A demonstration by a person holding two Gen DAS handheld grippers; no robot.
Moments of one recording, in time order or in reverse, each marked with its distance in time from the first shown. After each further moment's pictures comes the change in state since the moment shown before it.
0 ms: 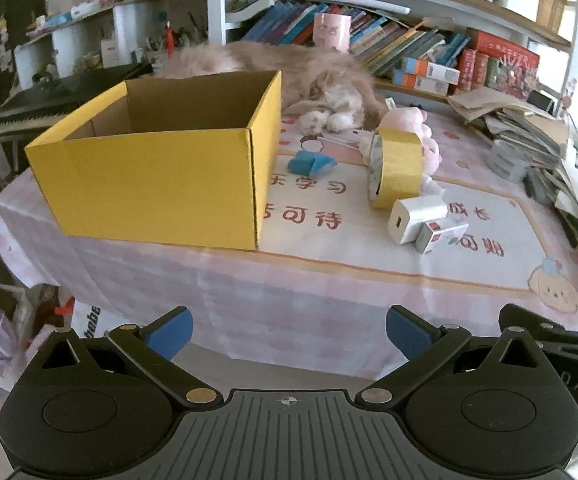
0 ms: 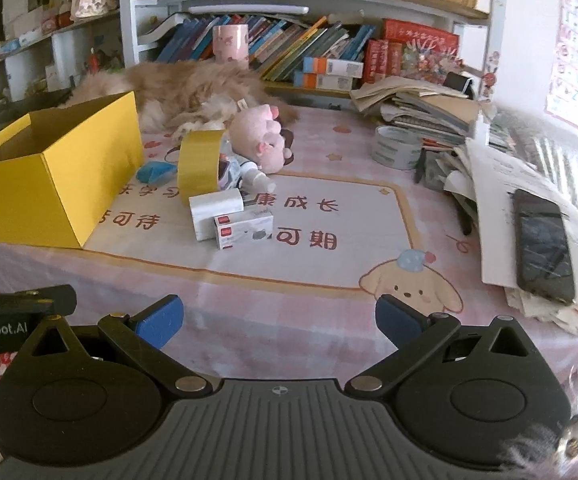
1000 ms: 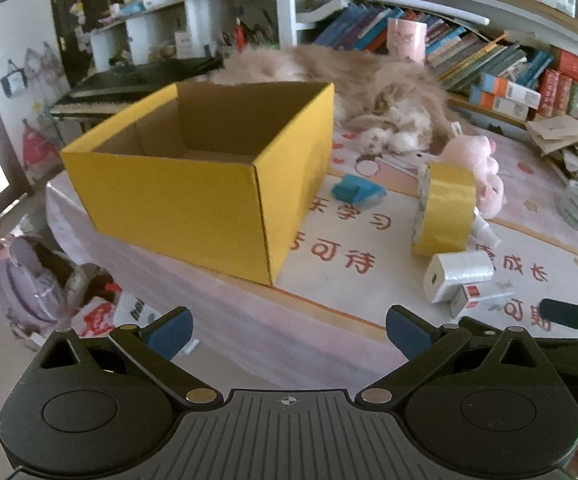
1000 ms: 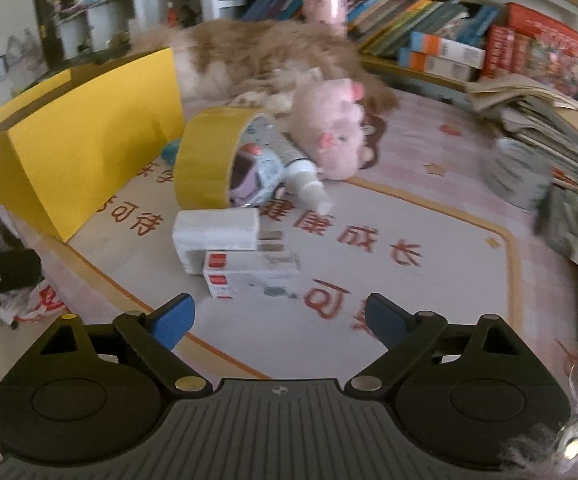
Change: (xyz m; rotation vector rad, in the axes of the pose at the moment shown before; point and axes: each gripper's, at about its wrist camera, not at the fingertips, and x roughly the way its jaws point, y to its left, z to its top) left arm 0.024 -0.041 0.037 -0.138 0.002 0.261; right arm 0.122 -0.021 0.049 -0.206 0.078 0.317
